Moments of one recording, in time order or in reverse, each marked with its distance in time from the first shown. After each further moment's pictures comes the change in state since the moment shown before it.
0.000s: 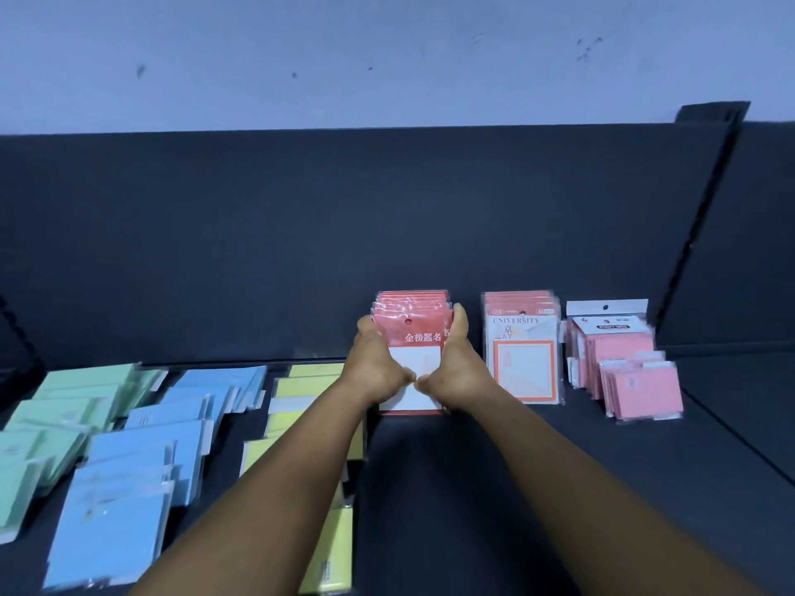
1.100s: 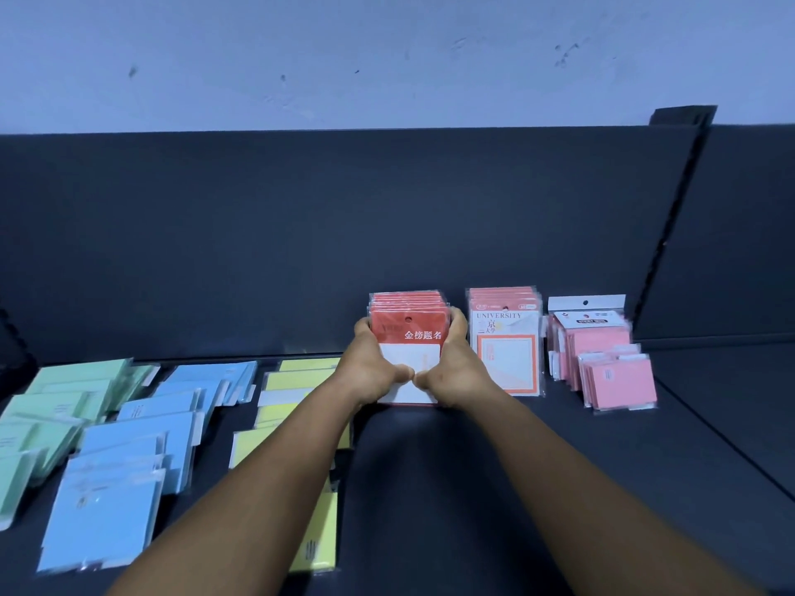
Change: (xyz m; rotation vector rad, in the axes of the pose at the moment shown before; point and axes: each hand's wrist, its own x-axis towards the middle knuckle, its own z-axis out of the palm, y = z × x) left_hand -0.011 -0.001 0.005 -0.138 -0.074 0.001; right_hand -0.017 0.006 -0.014 0.090 0.018 -0.003
